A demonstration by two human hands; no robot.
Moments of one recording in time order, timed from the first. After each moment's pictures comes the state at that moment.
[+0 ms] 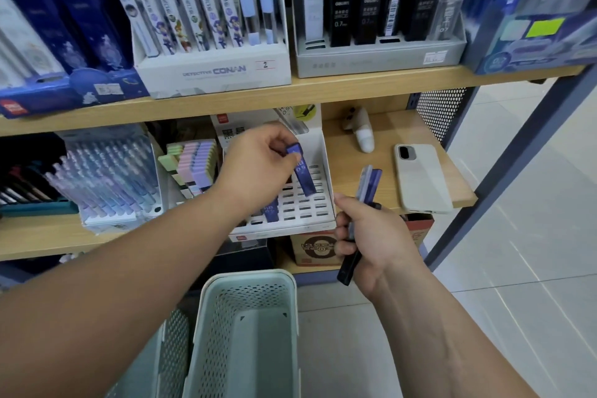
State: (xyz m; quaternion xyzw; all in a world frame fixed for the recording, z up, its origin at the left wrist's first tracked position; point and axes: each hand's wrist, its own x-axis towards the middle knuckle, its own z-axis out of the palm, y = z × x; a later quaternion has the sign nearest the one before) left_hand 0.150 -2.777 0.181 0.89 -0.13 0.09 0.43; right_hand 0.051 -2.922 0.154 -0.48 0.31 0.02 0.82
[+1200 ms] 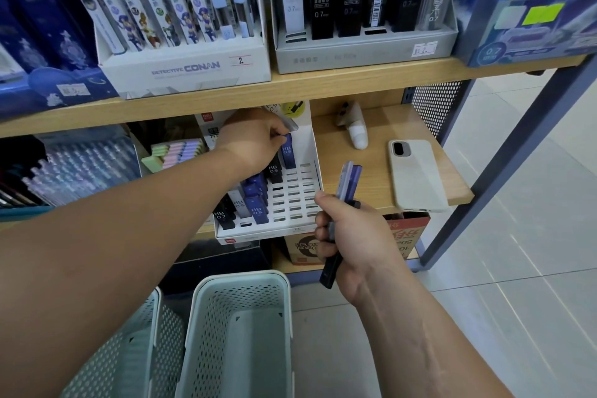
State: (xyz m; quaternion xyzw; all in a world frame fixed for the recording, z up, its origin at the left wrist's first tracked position) left_hand 0.223 -2.789 0.173 0.97 -0.16 0.07 0.18; right_hand 0.055 -2.918 0.157 -0.47 0.28 0.05 0.83
